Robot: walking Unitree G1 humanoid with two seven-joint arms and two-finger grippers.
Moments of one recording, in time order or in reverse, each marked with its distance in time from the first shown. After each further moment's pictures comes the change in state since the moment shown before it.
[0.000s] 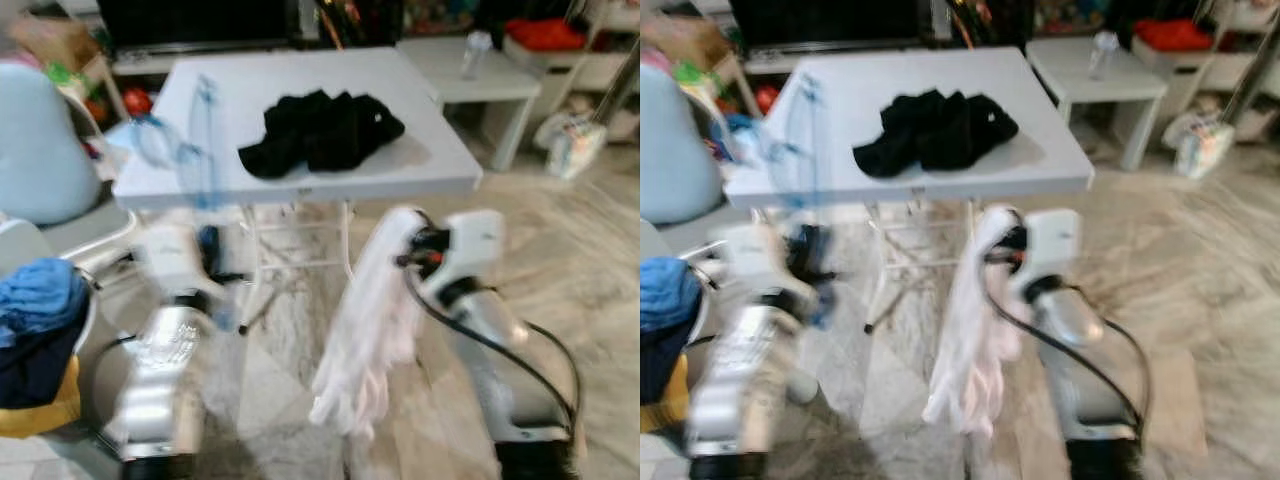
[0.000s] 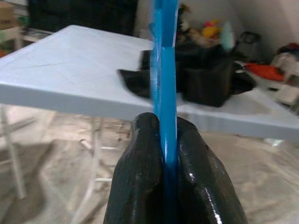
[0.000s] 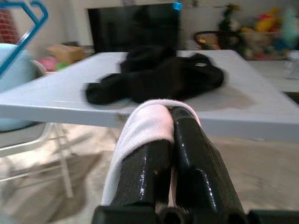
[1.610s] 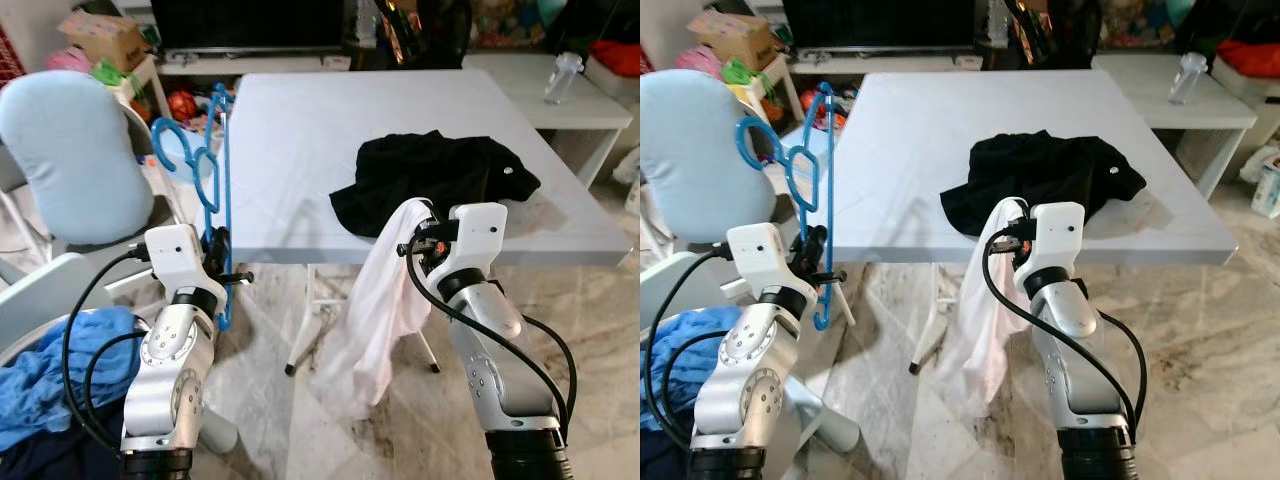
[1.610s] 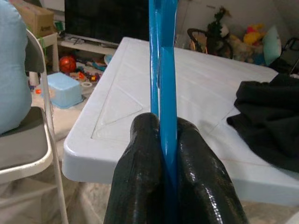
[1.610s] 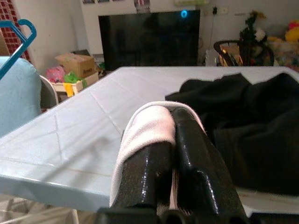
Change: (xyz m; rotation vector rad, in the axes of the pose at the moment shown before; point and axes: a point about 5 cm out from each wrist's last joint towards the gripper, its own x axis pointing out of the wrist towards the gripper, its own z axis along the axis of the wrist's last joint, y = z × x) left arm 0.002 0.008 -0.004 0.021 0.018 0.023; right arm 0.008 0.001 0.004 -0.002 -0.026 -0.043
